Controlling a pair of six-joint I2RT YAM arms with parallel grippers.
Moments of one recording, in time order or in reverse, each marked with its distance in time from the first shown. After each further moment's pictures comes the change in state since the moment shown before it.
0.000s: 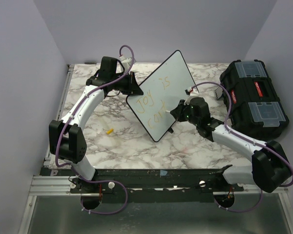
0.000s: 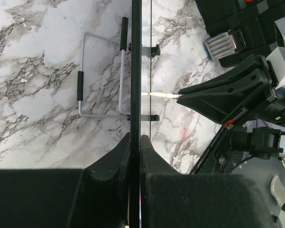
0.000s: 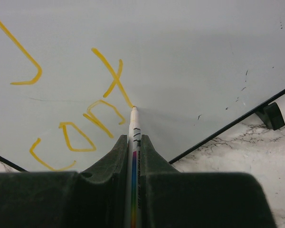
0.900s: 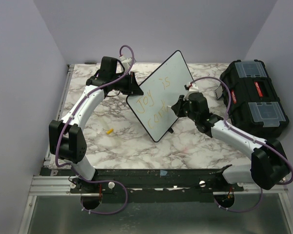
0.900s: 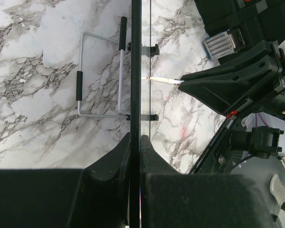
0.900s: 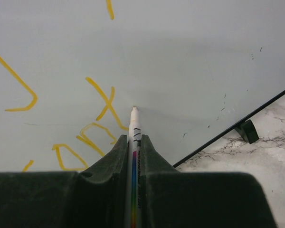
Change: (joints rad) left arm 0.000 0.000 0.001 0.000 0.003 0.000; right arm 0.000 0.034 0.093 -0.068 0.091 -0.052
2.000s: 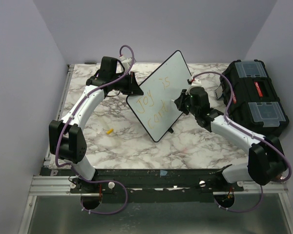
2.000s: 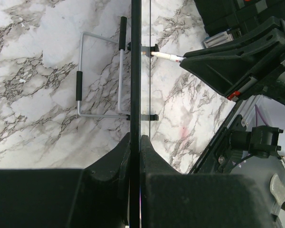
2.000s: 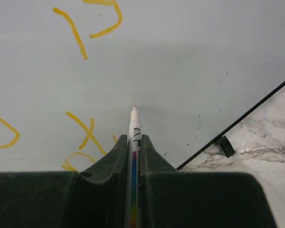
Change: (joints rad) left arm 0.000 0.000 0.000 0.000 0.001 0.001; right arm -0.050 0.043 0.074 -0.023 0.052 -0.011
